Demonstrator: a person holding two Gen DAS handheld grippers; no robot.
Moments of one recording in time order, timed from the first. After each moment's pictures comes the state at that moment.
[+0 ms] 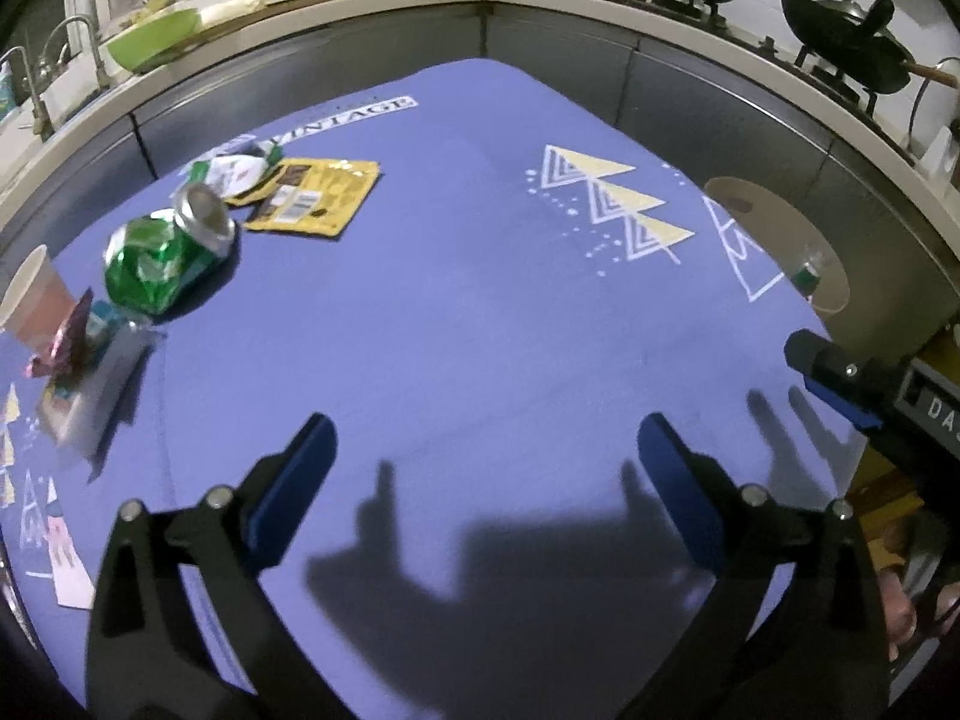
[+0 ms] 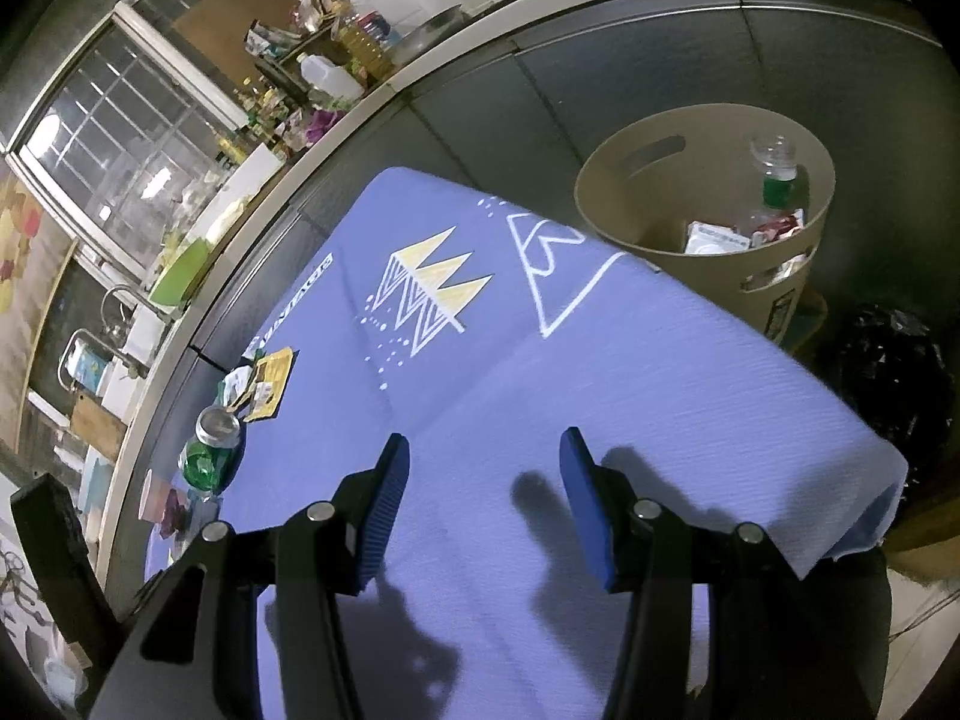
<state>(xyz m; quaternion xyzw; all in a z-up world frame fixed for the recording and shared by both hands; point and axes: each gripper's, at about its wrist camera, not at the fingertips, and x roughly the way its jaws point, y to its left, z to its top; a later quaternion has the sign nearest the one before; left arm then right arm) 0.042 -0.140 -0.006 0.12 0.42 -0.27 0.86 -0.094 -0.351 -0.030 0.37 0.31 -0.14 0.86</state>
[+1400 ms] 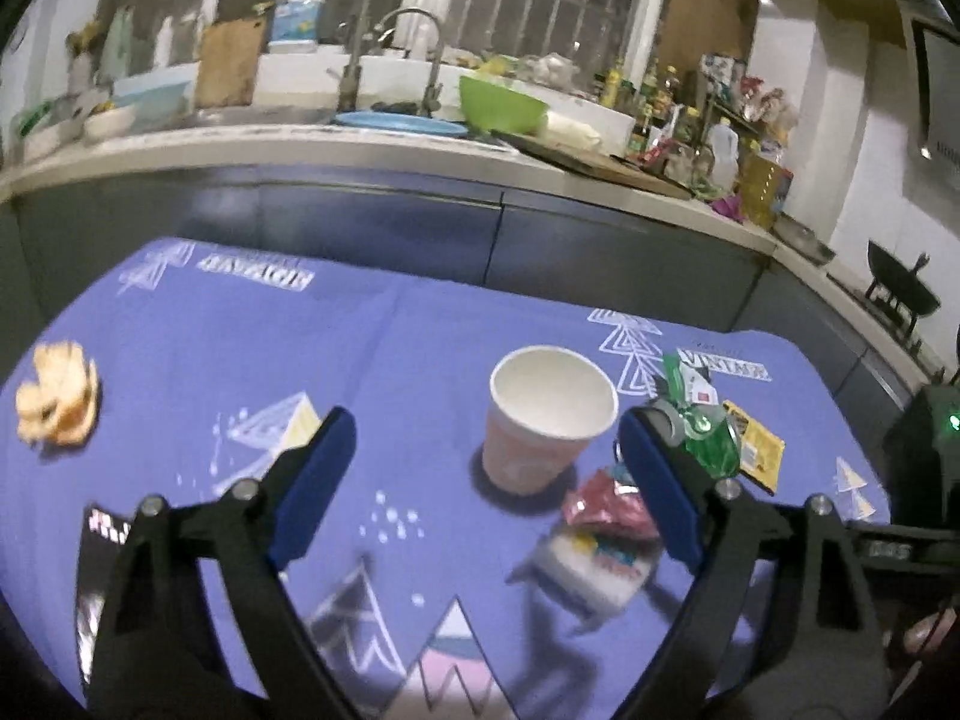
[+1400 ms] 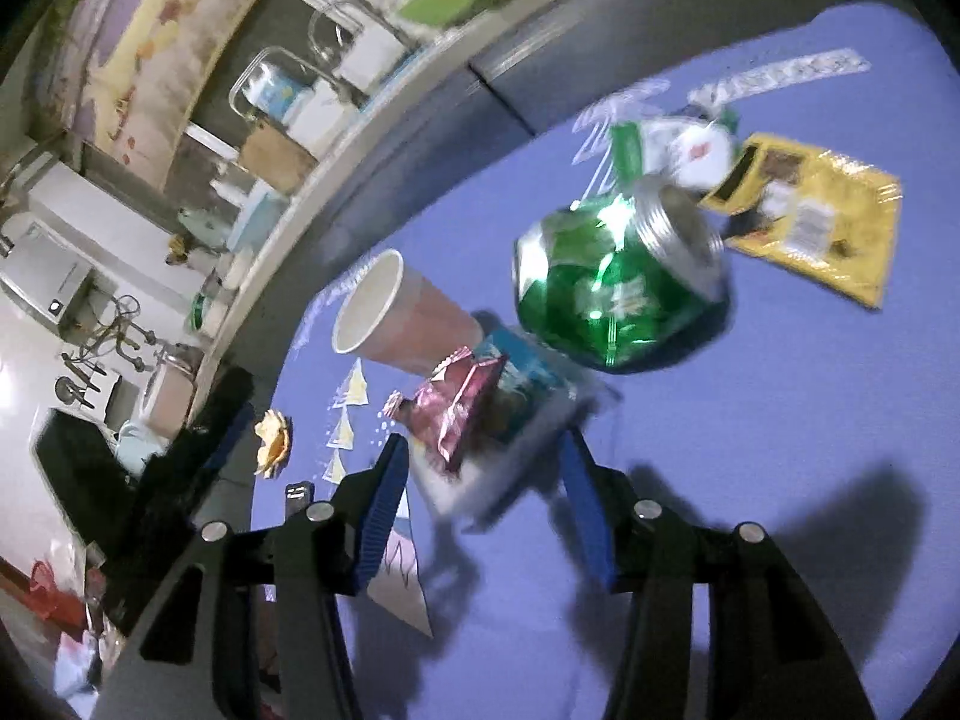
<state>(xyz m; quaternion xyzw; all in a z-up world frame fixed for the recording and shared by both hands) 0.145 0.167 0.067 -0.08 0.29 -0.07 0.95 0.143 -0.106 0.000 0.28 0.47 0.22 0.81</state>
